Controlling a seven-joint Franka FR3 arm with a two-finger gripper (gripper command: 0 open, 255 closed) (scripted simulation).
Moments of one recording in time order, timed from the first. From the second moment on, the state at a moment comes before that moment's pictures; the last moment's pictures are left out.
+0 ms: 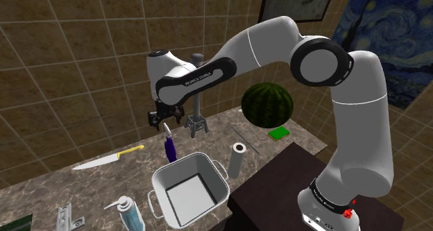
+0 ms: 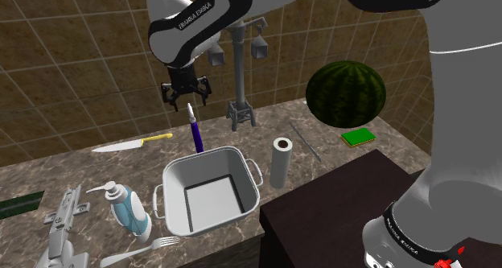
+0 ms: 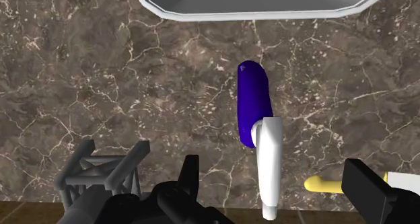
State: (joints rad) arm 0.25 0.55 0.31 -1.62 -0.22 2.14 0.76
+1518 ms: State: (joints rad) arm 0.27 0.63 0.29 -1.60 -0.24 2.21 0.78
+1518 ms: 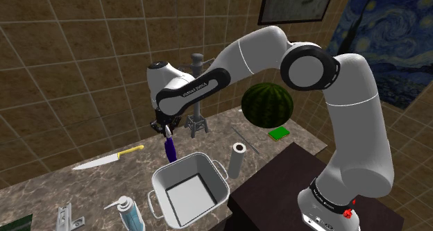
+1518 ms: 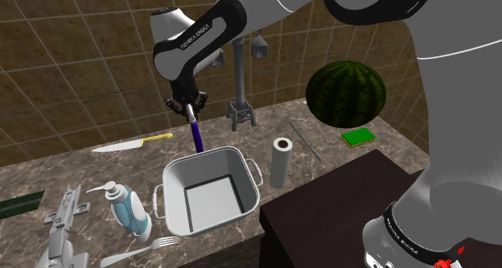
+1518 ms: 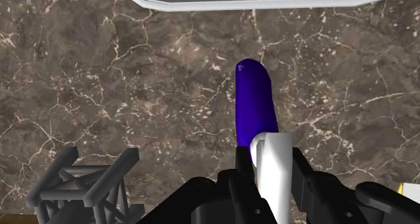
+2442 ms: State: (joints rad) arm 0.26 0.56 0.31 -1.57 -0.21 2.10 0.76
